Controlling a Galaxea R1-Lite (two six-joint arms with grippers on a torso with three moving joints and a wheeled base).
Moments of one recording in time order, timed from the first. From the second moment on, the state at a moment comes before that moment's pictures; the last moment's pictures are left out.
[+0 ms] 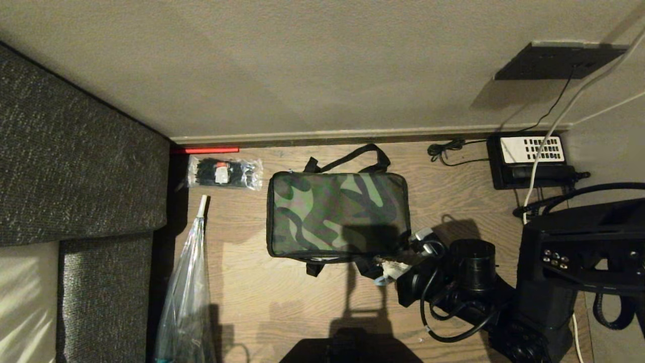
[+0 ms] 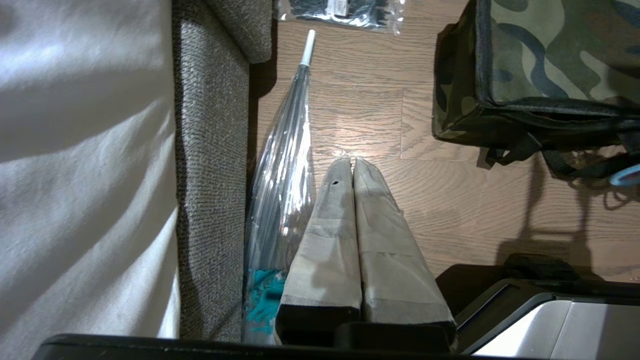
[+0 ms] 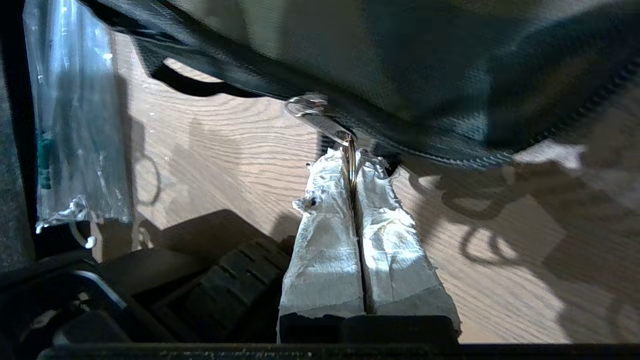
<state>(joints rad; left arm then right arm) 0.00 0.00 0.00 0.00 0.01 -0.01 0.50 2.27 -0.48 -1.45 0.17 0.03</state>
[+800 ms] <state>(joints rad) 0.00 0.00 0.00 0.00 0.01 -0.01 0.39 2.21 -0.41 -1.43 0.22 0.00</state>
